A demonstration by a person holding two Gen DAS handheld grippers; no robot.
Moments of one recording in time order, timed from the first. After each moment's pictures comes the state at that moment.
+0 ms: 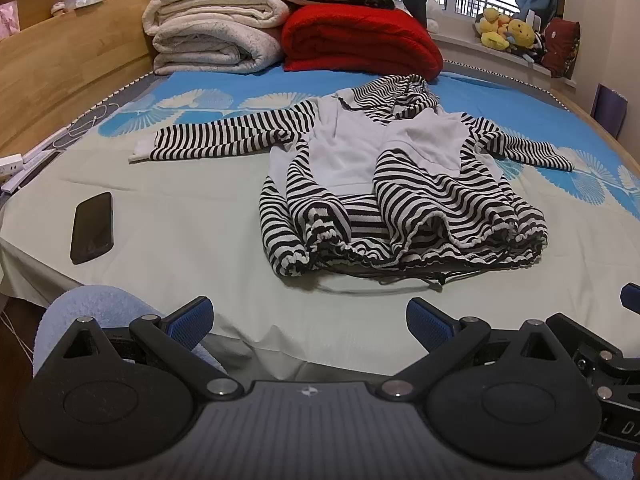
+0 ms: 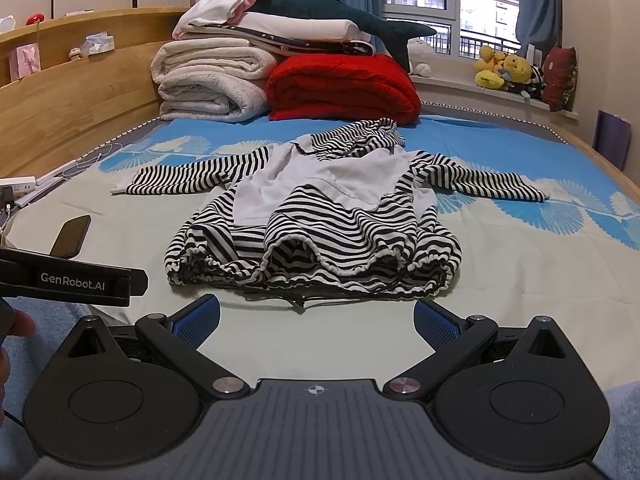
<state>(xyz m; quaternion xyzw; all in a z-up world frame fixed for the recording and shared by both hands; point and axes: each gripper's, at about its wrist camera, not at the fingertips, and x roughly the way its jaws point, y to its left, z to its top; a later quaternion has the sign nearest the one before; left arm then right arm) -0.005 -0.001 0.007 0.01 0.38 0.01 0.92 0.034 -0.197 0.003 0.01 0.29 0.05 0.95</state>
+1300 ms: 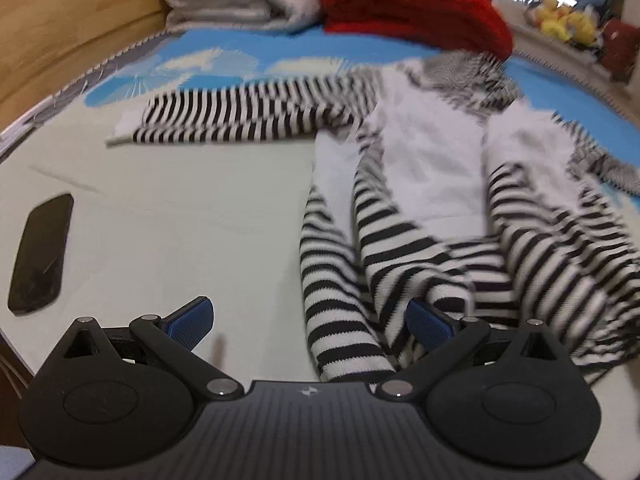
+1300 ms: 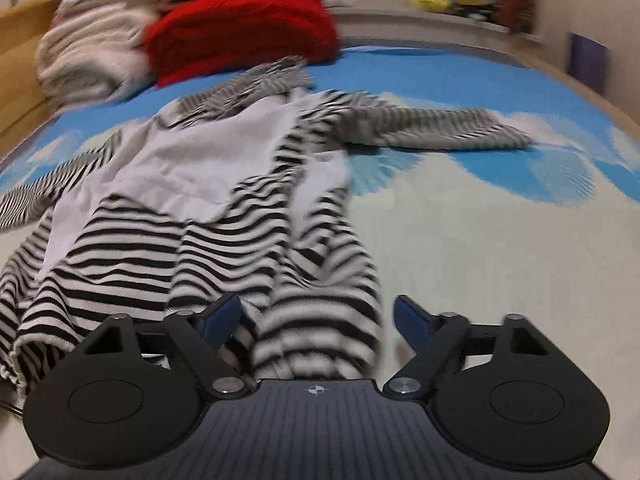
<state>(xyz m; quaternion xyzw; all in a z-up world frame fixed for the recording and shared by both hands) 0.187 0.056 -0.087 -0.01 0.44 0.06 0.90 0.269 -0.320 -0.095 0.05 0.38 -0.03 0.92</state>
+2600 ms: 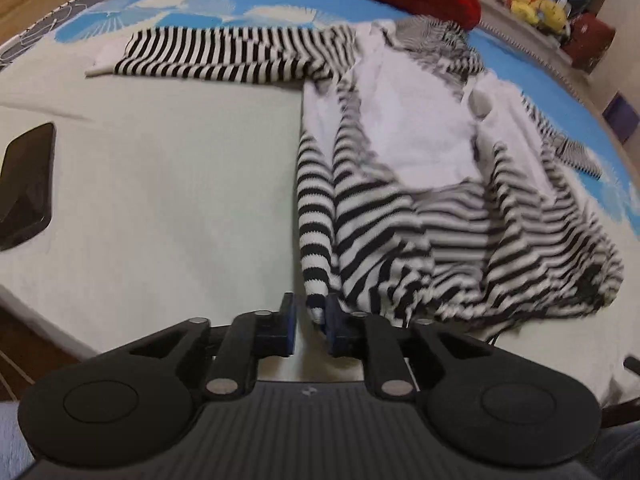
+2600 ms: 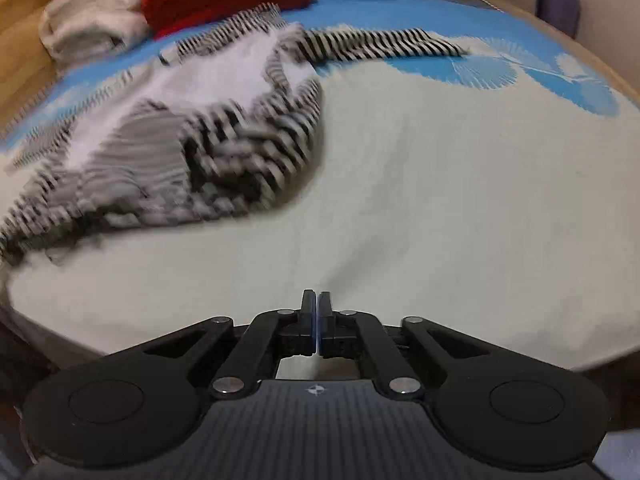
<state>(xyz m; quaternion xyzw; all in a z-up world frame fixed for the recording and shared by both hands) 0.158 0.106 -0.064 -0.08 0.50 -0.04 0.86 0.102 -0.367 -0.070 0.10 0.43 -0.03 0.90</state>
